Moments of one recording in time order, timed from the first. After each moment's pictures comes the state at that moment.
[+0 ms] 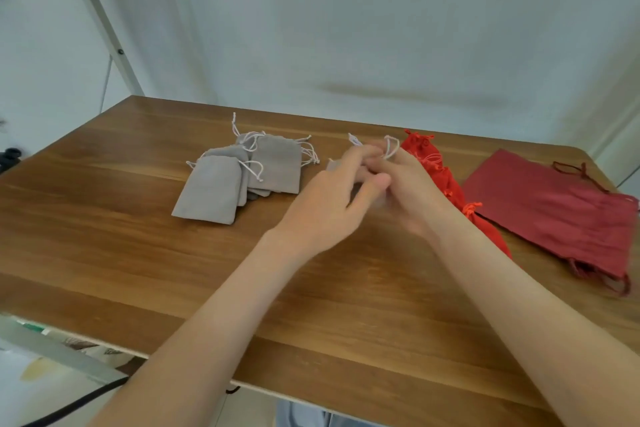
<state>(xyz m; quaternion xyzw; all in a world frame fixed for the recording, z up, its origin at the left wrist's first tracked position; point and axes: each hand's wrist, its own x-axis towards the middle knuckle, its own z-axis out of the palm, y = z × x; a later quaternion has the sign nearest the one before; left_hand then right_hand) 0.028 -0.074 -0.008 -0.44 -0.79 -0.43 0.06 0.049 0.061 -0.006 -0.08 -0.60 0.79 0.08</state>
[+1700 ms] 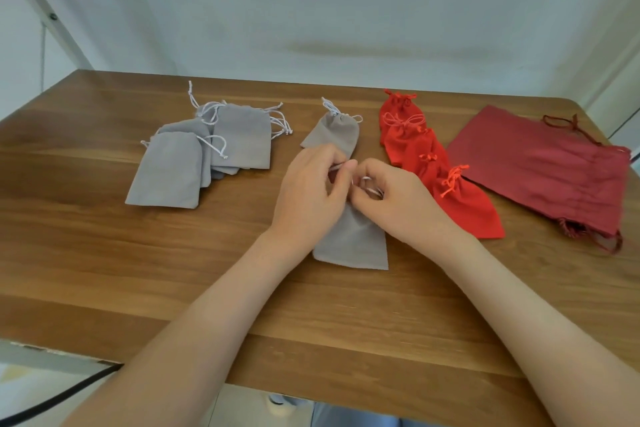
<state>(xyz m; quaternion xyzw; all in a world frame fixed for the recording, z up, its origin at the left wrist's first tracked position) 0.024 -0.050 -0.057 -0.37 -0.80 -0.44 0.15 0.093 0.077 -0.047 -0.04 -0.89 0.43 0.13</state>
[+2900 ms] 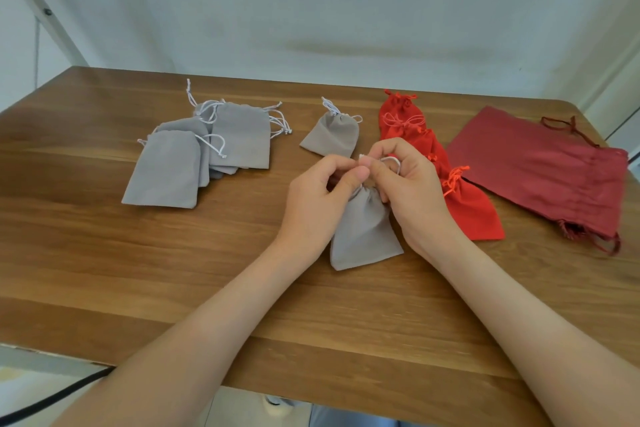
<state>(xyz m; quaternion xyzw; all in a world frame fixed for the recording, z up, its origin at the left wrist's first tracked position) 0.044 -0.048 -0.047 -0.26 -0.76 -0.60 -0.04 0.089 0.073 -0.044 -0.07 -0.69 0.68 0.23</state>
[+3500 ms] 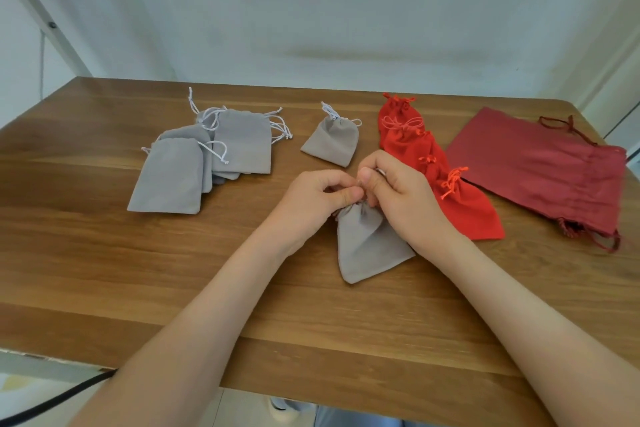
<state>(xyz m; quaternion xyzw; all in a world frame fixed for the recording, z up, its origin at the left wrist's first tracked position) 0.024 -0.056 -0.044 -0.26 -0.75 -0.57 -0.23 0.094 0.076 -0.046 -0.03 -0.84 0.51 0.20</state>
